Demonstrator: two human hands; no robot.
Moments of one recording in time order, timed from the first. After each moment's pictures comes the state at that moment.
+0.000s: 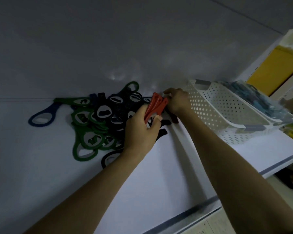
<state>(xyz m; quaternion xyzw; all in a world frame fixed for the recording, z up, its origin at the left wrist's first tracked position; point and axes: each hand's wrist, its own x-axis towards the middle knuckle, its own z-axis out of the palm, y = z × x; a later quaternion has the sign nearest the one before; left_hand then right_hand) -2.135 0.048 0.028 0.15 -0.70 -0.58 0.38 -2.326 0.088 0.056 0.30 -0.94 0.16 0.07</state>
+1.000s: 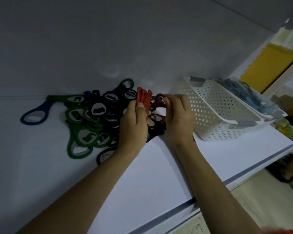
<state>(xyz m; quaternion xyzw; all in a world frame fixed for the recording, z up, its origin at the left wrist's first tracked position) -2.134 0.050 0.035 0.18 -0.66 -0.62 0.39 -2.225 0.132 0.045 0.41 -0.75 0.35 0.40</state>
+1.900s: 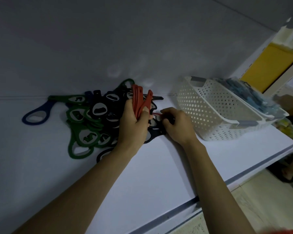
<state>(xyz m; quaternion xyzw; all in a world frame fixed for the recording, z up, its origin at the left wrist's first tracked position) -2.134 0.044 0.034 0.14 -0.61 -0.68 0.38 -2.250 0.153 0.031 0.33 -0.90 0.28 0.05</state>
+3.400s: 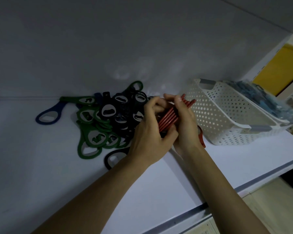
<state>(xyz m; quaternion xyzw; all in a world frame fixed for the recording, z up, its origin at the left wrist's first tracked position) -2.122 0.059 0.032 0.02 -0.76 -0.51 0.41 -2.184 0.124 0.068 0.22 -0.46 0.83 -0.23</state>
